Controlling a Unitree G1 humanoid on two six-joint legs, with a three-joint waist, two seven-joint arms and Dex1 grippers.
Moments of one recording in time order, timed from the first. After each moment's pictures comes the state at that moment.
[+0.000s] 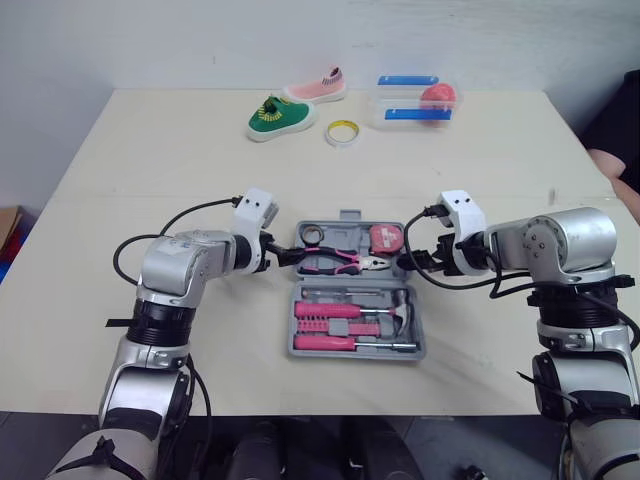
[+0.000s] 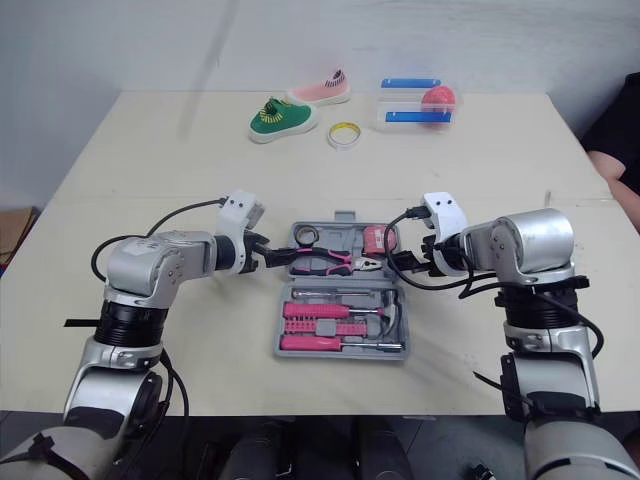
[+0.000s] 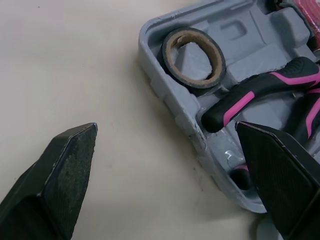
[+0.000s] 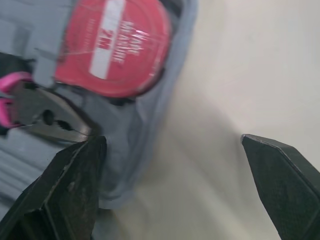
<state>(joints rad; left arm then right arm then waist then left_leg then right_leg) -0.77 0.40 -0.04 0.03 -0.30 1.22 -0.41 -0.86 -0.57 -0.01 0.07 0.42 1.56 0.43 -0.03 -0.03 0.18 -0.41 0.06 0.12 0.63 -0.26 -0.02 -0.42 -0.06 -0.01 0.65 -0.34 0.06</state>
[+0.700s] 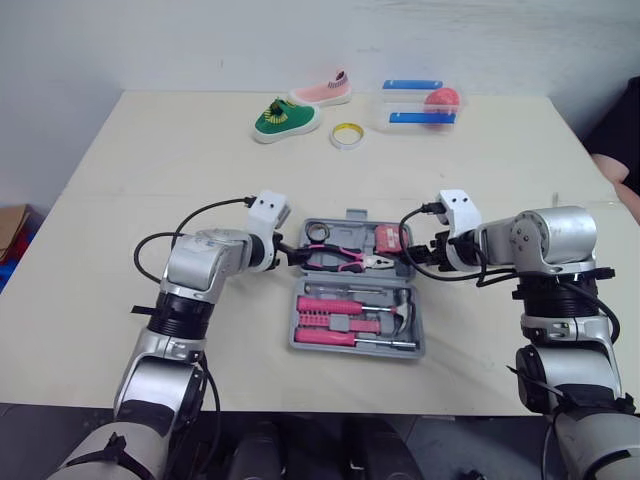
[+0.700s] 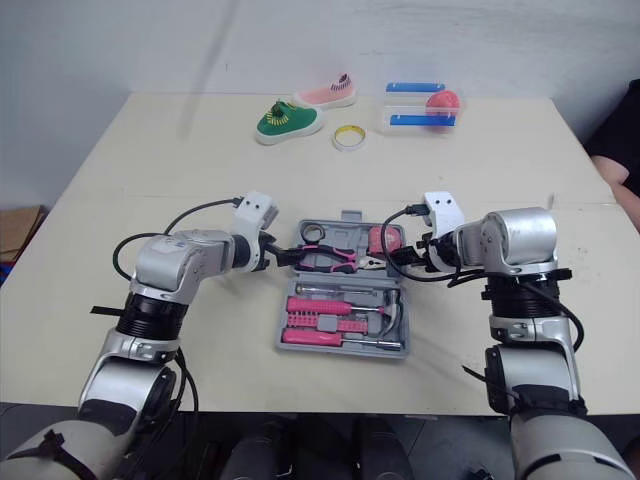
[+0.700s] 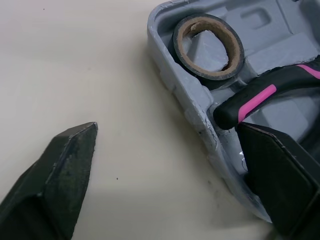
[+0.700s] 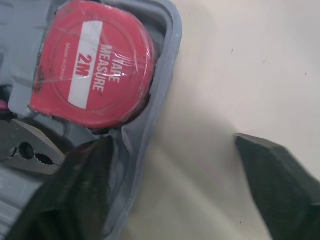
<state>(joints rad) -0.81 0.32 -0.10 0.13 -0.23 1.16 -0.37 -0.89 -0.49 -0.05 0.17 0.37 1.55 0.37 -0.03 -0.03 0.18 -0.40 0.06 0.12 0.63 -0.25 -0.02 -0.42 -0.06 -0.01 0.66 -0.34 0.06</state>
